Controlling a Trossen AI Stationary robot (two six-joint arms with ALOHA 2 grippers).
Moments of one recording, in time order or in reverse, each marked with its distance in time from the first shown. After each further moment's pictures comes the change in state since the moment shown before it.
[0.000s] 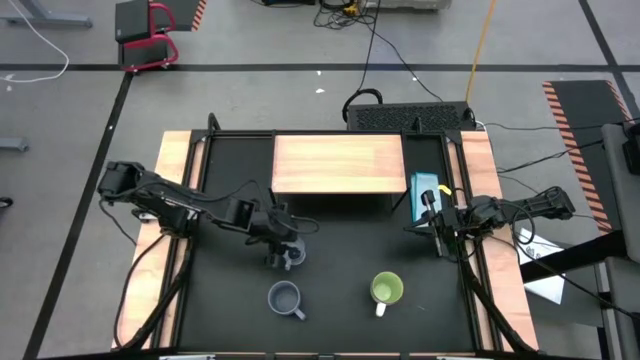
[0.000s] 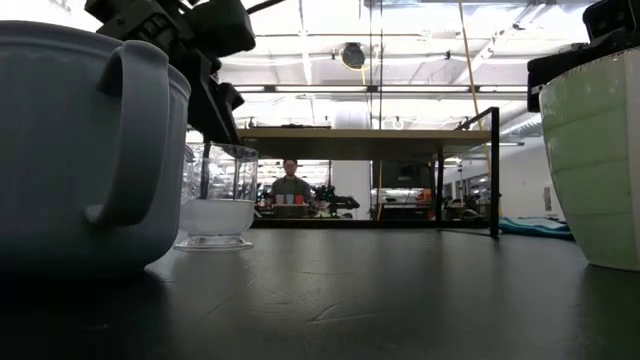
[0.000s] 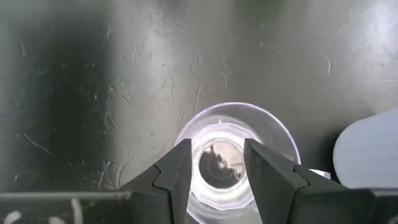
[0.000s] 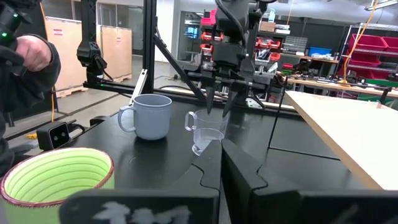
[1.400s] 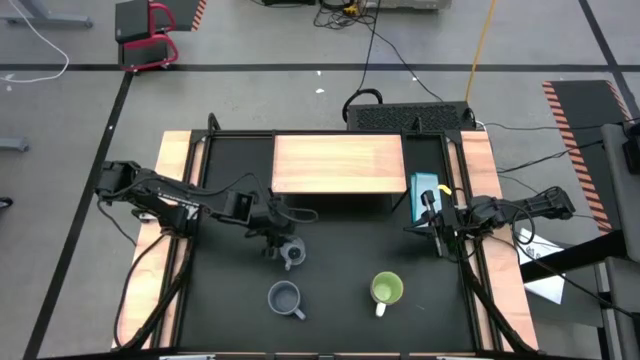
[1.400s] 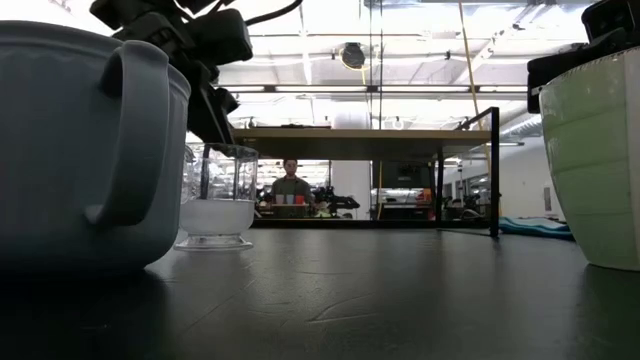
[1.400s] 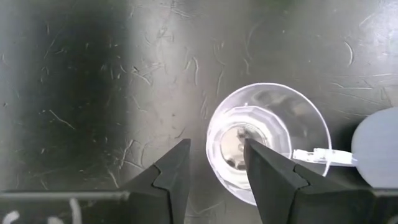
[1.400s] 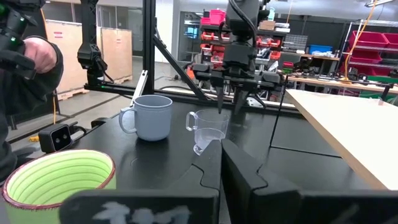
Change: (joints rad) left arm 0.053 -0.024 0.001 -0.073 0.011 0.006; right arm 0.000 0.000 0.000 -0.001 0.000 0.019
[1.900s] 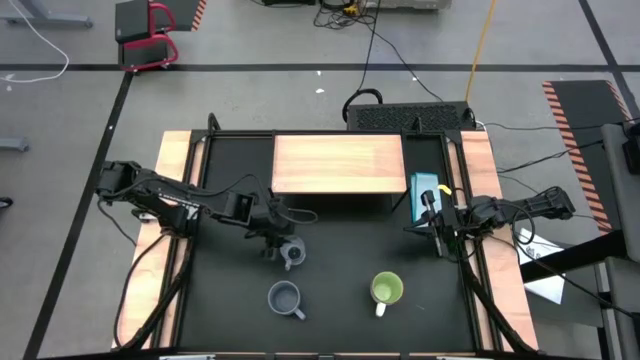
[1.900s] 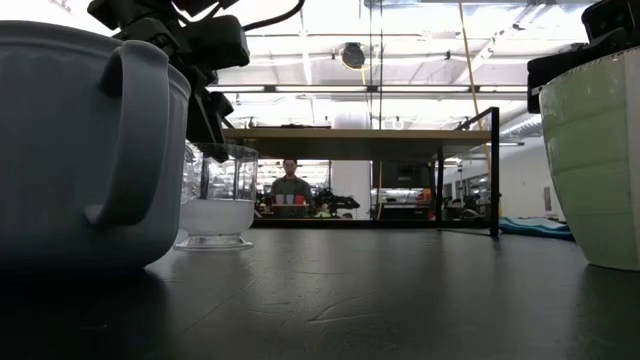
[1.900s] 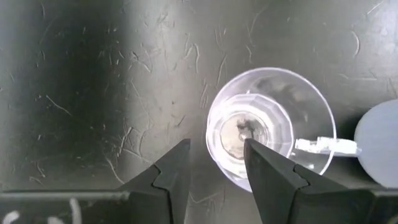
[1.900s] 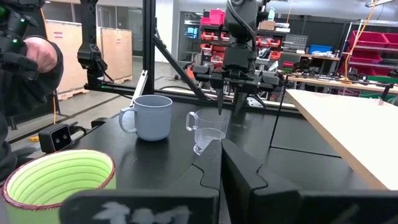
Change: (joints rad) left arm -0.002 0.004 -0.001 -0.035 -0.008 -0.023; right arm 0.000 0.000 0.000 0.000 0.000 0.000
